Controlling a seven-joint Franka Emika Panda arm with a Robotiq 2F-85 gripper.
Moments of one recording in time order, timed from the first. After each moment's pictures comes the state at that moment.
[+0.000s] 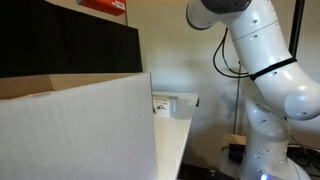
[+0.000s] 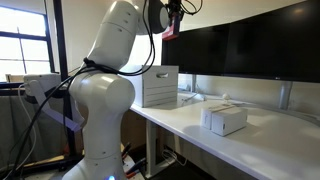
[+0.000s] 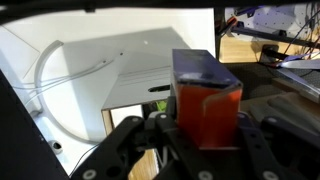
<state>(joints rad) 0.37 0.40 0.14 -0.37 -0.04 0.71 -1.04</state>
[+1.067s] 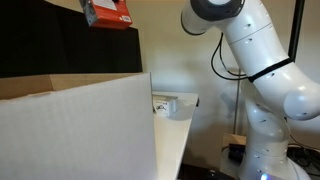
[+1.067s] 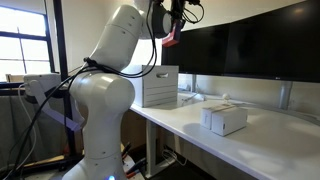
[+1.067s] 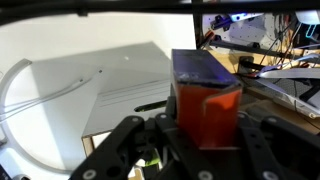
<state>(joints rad) 0.36 0.47 0.14 -0.37 -0.05 0.62 -1.05</state>
